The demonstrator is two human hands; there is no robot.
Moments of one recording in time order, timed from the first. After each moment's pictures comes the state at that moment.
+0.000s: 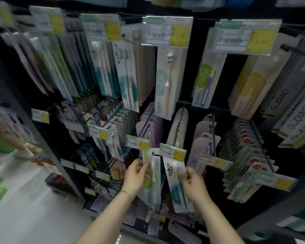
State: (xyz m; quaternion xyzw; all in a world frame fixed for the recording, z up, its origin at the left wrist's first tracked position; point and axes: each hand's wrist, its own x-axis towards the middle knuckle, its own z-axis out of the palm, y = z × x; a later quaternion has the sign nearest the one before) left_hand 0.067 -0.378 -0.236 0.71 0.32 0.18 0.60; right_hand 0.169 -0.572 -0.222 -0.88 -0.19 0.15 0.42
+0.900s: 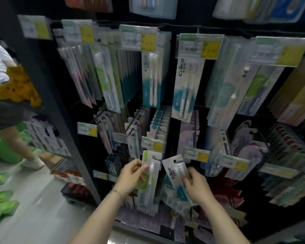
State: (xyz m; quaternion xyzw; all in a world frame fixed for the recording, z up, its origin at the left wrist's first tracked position) left_hand -0.021 -0.186 -0.216 0.76 0.21 0.14 0.60; right_hand 0.092 -0.417 -0.205 -0.90 -0.22 0.13 0.36
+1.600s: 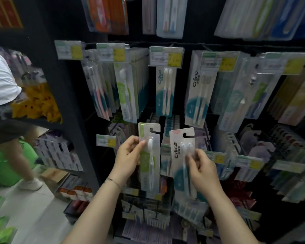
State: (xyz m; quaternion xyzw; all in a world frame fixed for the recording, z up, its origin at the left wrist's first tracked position) left_hand -0.057 -0.137 -0.085 0.72 0.09 0.26 0.64; right_hand 0.026 -0.356 -0.110 -0.82 -0.25 -0.06 0.51
